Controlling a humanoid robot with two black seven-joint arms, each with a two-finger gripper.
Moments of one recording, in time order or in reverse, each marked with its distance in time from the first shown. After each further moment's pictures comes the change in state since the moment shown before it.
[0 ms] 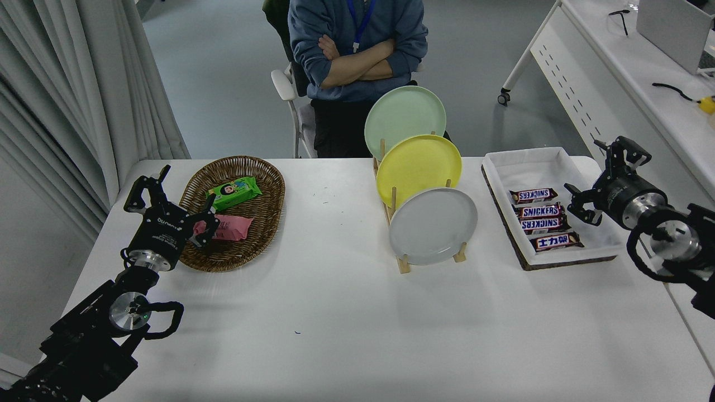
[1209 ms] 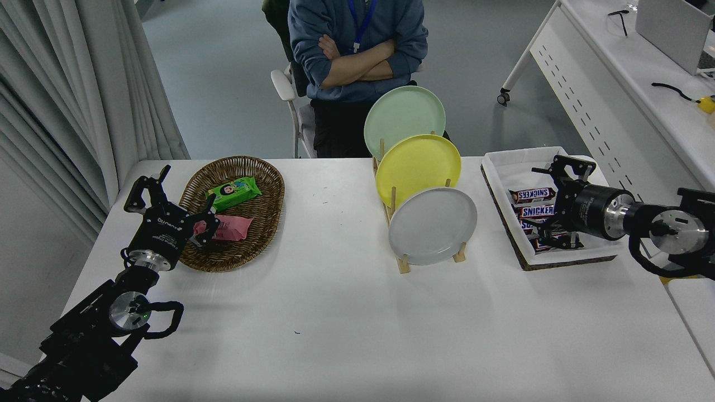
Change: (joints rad) left arm 0.000 0.000 0.000 0.000 0.000 0.000 0.000; right arm 0.195 -0.071 -0.187 0.355 0.216 -0.045 -0.214
